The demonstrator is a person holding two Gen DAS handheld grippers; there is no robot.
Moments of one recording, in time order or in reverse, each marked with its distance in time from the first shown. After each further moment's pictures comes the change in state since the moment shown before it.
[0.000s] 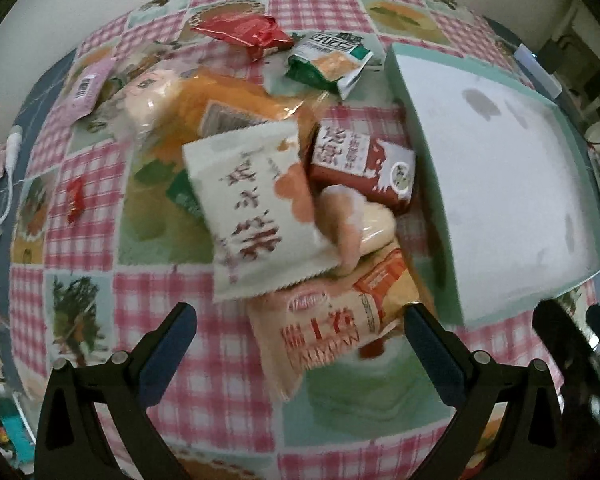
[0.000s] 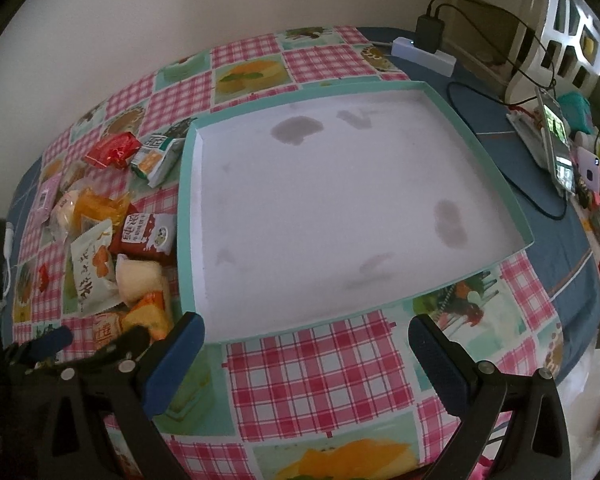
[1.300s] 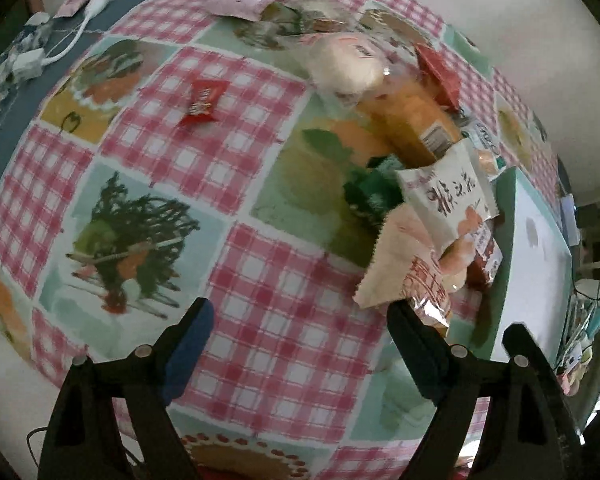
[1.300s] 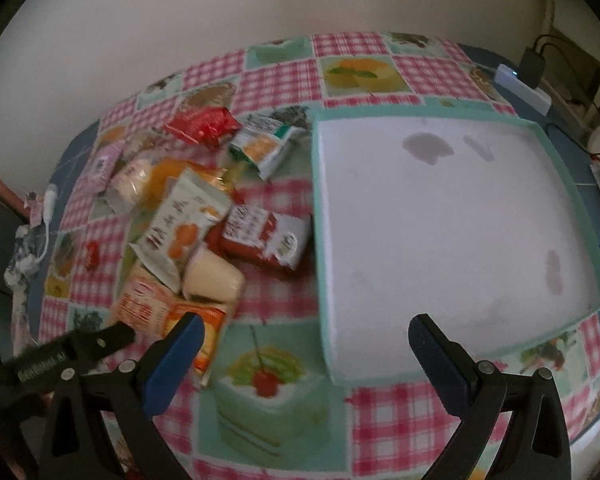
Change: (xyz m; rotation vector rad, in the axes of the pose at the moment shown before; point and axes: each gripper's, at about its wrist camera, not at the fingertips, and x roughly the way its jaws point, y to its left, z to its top) left arm -0.033 0.103 -0.014 -0.478 0.019 -0.153; right arm 0.017 0.087 0.014 -0.141 0.016 0.161
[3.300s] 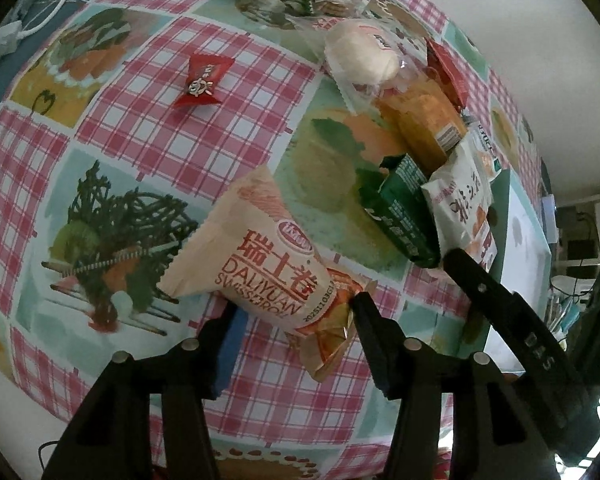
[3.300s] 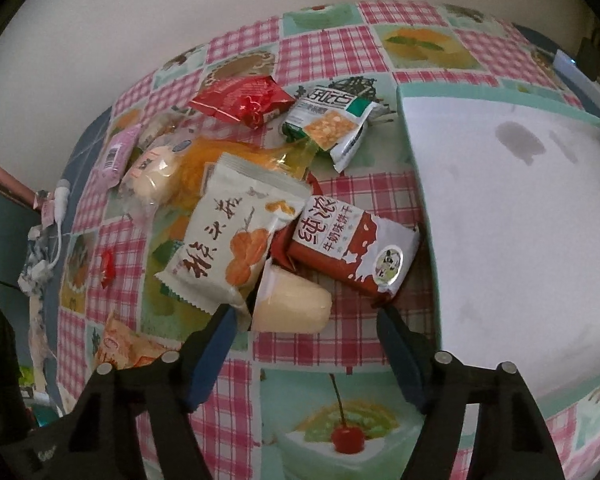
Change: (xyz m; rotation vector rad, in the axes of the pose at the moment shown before) left arm 0.054 0.004 0.033 -0.010 0.067 -0.117; right arm 0.059 0.044 0.021 -0.003 0.101 0.111
